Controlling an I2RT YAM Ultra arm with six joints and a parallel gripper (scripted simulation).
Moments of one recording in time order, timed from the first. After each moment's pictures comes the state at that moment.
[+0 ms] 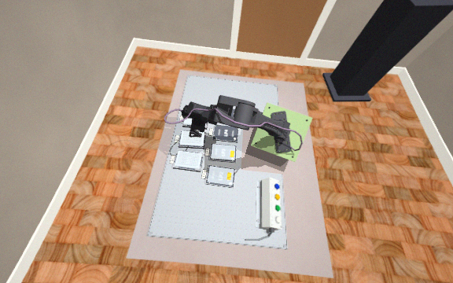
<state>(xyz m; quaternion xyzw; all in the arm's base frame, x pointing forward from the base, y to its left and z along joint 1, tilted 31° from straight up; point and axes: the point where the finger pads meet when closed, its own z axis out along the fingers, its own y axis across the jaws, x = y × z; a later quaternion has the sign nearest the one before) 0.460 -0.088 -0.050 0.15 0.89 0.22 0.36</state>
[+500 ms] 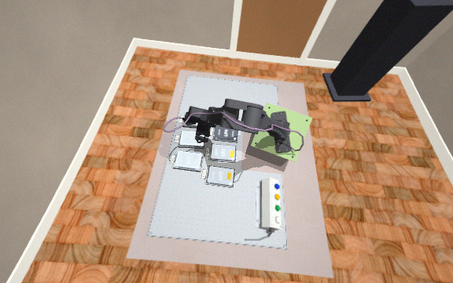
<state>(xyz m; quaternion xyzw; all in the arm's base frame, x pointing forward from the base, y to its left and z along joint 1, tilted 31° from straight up) 0.419 -0.050 -0.040 0.12 0.93 0.23 0.26</state>
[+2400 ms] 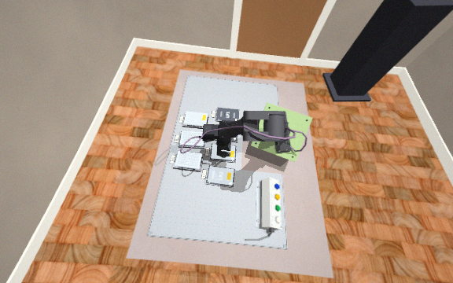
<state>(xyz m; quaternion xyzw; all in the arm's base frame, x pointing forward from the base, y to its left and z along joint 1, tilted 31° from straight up) 0.296 0.044 -0.030 0.09 0.96 0.25 0.09</state>
